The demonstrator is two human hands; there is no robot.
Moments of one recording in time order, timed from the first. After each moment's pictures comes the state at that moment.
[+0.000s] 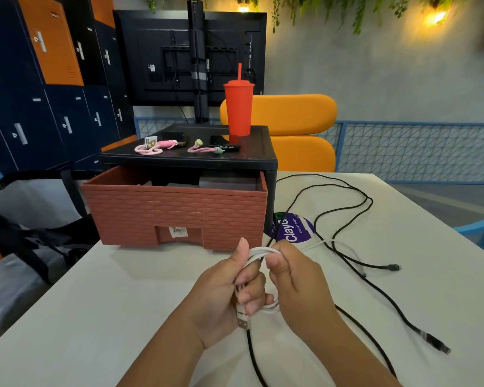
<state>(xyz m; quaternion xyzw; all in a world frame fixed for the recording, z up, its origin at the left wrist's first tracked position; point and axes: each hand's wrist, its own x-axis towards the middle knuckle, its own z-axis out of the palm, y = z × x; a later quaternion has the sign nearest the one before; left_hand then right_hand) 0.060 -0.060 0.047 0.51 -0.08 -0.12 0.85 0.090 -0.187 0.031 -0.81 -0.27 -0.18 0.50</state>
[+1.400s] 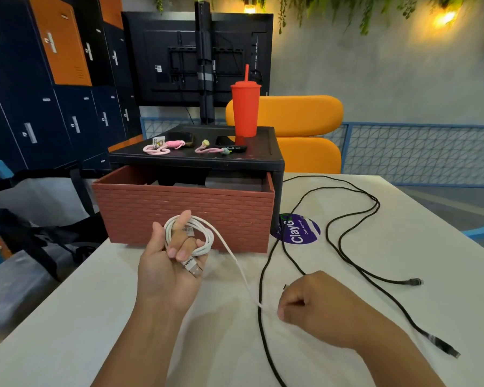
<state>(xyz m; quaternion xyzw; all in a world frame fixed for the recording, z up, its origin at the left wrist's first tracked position) 0.072 -0.006 0.058 0.24 0.03 0.16 0.96 0.088 -0.217 0.053 -0.92 -0.27 0.10 0.27</state>
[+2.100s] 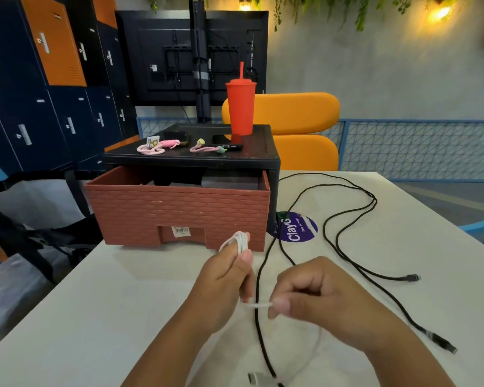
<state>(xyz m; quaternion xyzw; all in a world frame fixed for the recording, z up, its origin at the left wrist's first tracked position) 0.063 -0.050 0.040 0.78 -0.10 0.13 0.60 0.067 -0.217 0.081 -0.70 -0.39 0.16 0.58</state>
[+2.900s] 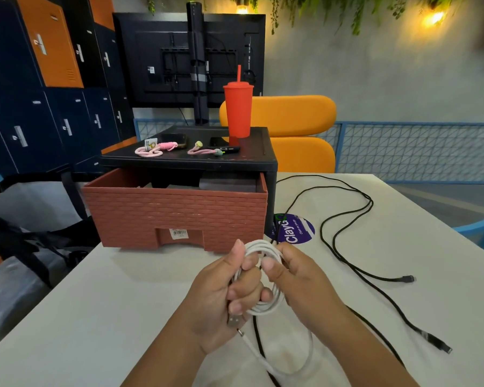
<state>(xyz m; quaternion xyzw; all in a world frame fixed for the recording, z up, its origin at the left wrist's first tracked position) 0.056 -0.058 0.047 0.41 -0.12 -0.10 0.90 0.089 -0.194 0.046 -0.77 -0.24 0.00 0.59</state>
